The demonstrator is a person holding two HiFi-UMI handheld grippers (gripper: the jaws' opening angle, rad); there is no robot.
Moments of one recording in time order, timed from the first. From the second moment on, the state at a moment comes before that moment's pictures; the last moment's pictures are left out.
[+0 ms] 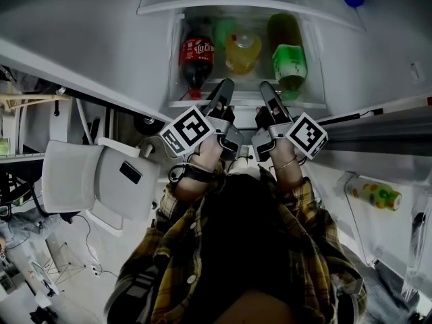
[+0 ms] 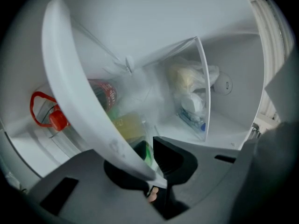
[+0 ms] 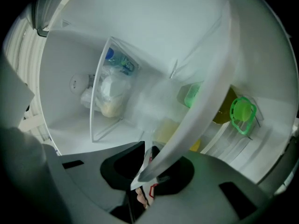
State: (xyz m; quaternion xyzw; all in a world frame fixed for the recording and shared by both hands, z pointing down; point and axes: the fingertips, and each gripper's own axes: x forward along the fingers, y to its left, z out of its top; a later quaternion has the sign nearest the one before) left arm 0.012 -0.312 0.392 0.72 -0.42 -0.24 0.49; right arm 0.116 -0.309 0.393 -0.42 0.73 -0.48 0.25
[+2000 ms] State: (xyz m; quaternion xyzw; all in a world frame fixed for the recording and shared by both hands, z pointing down) left arm 0.009 -0.217 0.381 0.74 -0.39 -0.25 0.49; right arm 0.114 -0.214 0.374 -0.41 0.74 -0.46 0.26
